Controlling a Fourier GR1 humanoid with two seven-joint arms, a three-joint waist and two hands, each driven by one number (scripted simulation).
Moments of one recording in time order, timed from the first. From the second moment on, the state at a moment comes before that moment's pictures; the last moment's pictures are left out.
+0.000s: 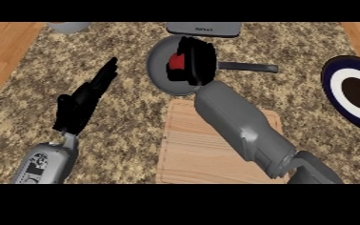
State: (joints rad) left arm -0.24 0.27 -0.15 -1.53 0.03 -0.04 0.17; right arm -1.08 0.00 0.75 -0.51 0.56 -0.90 0.53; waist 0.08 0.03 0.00
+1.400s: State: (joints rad) left arm -0.22 0.25 -0.15 -1.56 0.01 -0.04 0.19; right arm -0.93 -0.03 0.13 -0.46 -0.06 -0.57 -0.30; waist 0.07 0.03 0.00
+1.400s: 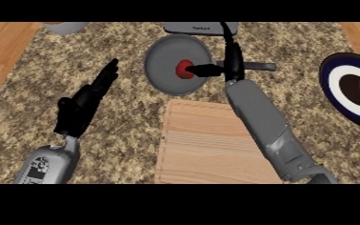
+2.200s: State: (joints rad) left arm -0.18 0.25 -0.09 -1.58 0.00 -0.06 0.21; right arm -0.75 -0.01 0.02 -0.33 -0.12 -0.35 -0.83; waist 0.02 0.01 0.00
